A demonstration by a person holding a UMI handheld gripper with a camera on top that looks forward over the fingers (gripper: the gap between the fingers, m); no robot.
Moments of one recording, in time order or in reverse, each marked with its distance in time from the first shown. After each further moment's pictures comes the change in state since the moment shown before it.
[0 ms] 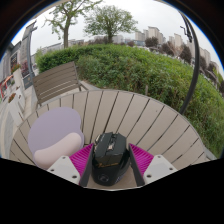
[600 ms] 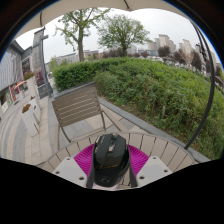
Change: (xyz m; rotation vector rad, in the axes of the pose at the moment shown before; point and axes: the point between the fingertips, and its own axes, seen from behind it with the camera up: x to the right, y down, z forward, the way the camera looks) arm -0.093 -0.181 -0.061 0.132 -0.181 -0.022
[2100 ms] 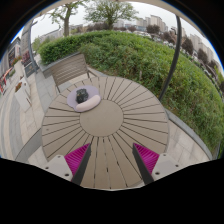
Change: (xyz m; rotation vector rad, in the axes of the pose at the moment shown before) arm 0.020 0.224 -0.361 -0.343 0.193 0.028
